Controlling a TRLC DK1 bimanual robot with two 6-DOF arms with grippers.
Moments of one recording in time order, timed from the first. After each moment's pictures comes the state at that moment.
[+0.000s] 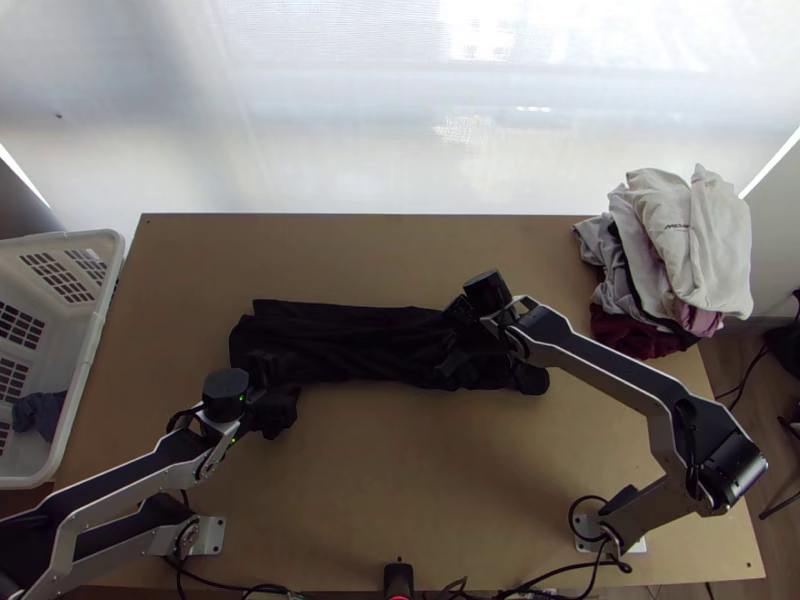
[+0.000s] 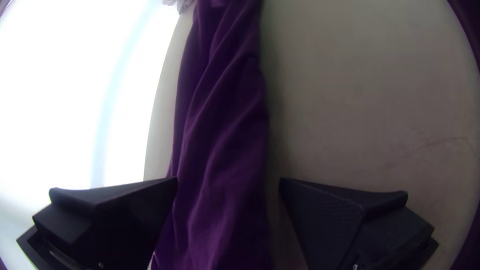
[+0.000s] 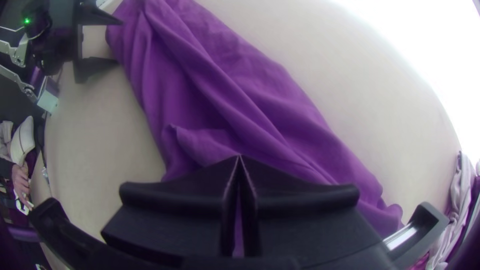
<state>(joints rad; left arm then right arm) -0.46 1.17 0.26 0.40 0.02 1.22 0.63 1.67 1.12 -0.42 -0.21 -0.17</state>
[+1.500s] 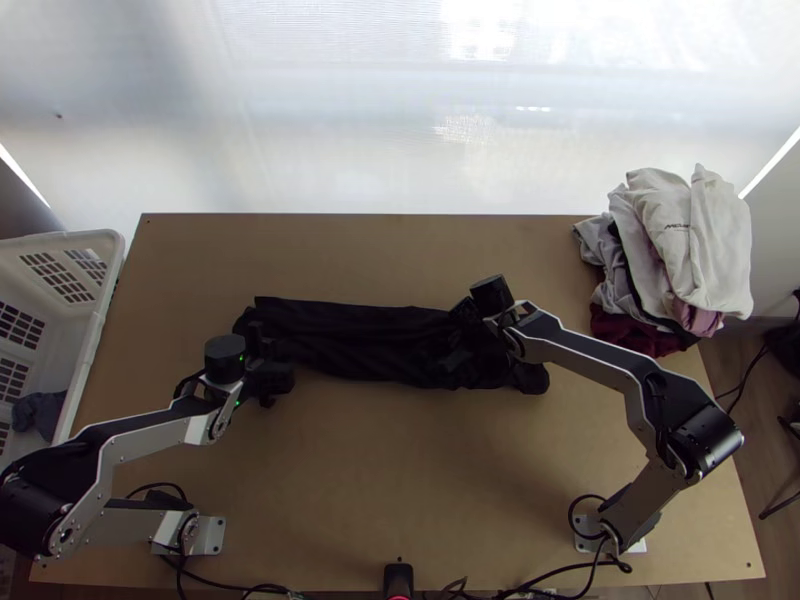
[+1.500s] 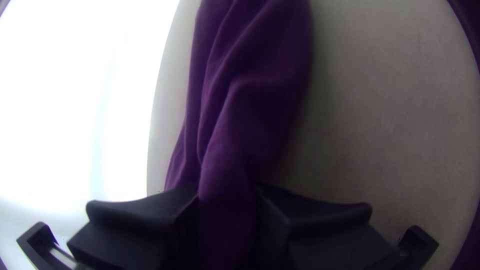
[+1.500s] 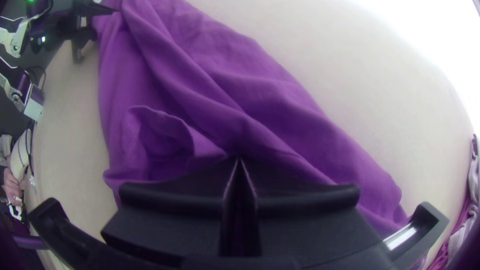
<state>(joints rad) -0.29 1.46 0.40 0.53 0.06 1.34 0.55 1.79 1.05 -0.24 -0.24 -0.17</state>
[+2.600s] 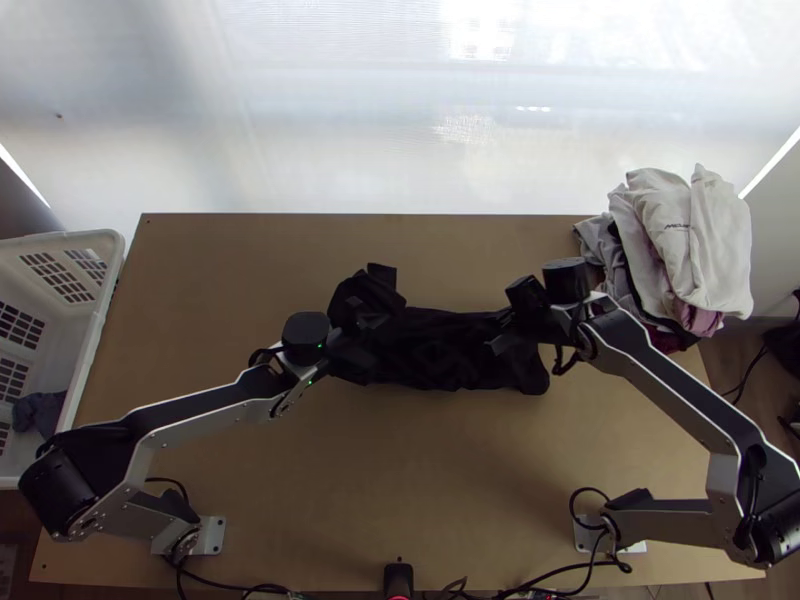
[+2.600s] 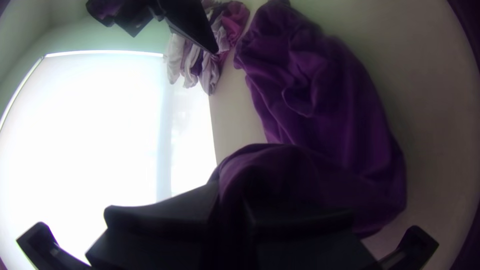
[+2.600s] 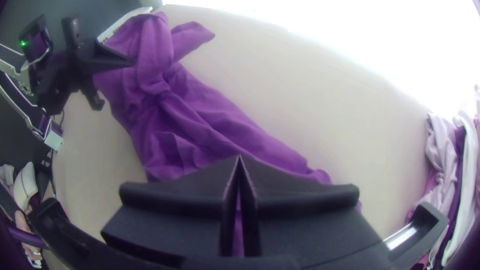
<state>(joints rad) -0.70 1.59 0.81 0.53 0.07 1.45 0.38 1.43 0.99 -0.38 -0.32 -0.16</state>
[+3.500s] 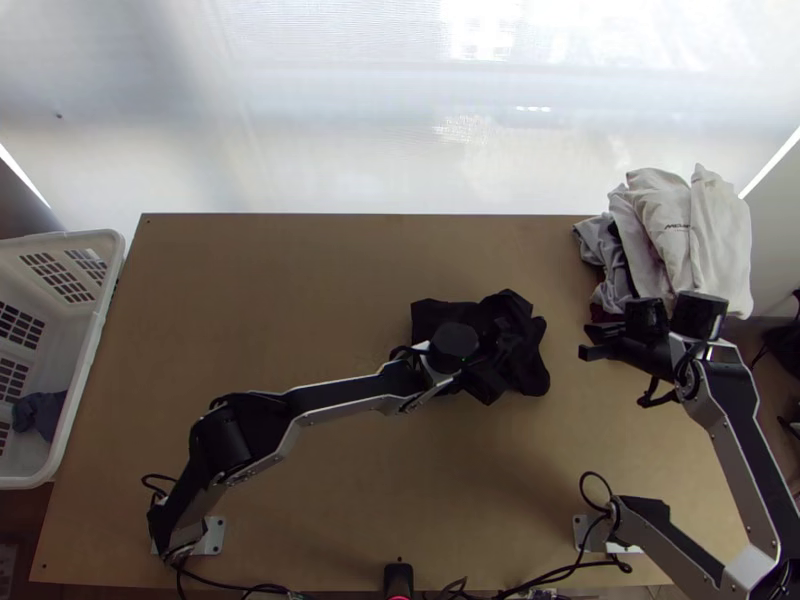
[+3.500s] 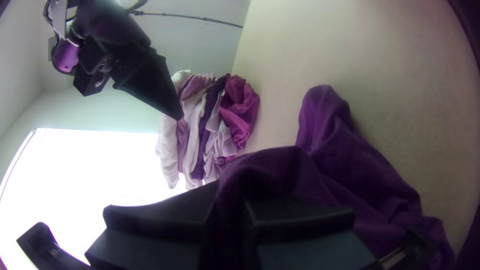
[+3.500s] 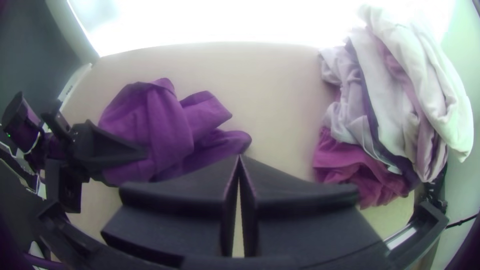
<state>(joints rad) -1.03 2.15 1.51 0.45 0.05 1.49 -0.11 1.07 0.81 -0.53 -0.39 -0.17</state>
